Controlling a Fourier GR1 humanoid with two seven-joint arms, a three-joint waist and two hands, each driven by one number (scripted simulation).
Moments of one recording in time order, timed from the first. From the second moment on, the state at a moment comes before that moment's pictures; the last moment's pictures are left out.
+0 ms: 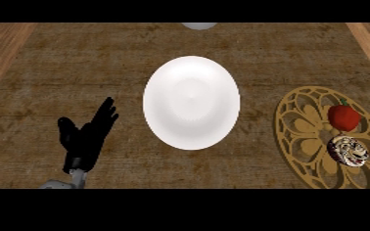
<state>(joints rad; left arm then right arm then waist) -0.03 0.30 -0.28 -1.43 0.34 0.22 0.13 0.36 -0.83 -0.26 -1.91 0.08 -0.06 0.51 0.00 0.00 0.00</state>
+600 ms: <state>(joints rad) -0.01 0.27 -0.25 -1.46 0.29 0.21 0.15 0.25 -0.67 -0.14 -1.90 0.22 0.02 0.62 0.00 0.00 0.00</state>
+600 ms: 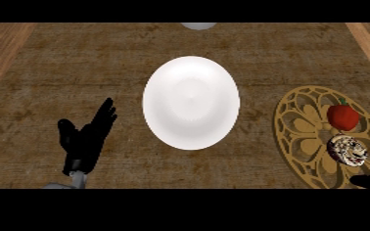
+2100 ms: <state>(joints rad) 0.00 0.20 -0.15 -1.45 0.21 0.12 0.17 0.11 -0.51 -0.07 -1.61 0.60 0.10 0.49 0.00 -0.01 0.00</state>
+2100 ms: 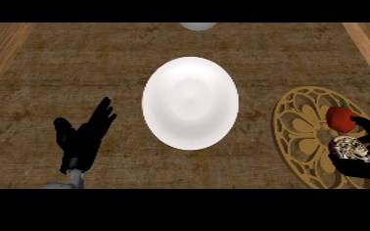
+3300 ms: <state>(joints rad) -0.03 0.18 -0.19 -1.43 0.18 0.10 0.22 -0.25 -0.01 0.87 -1.81 1.24 -0.25 0.95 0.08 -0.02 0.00</state>
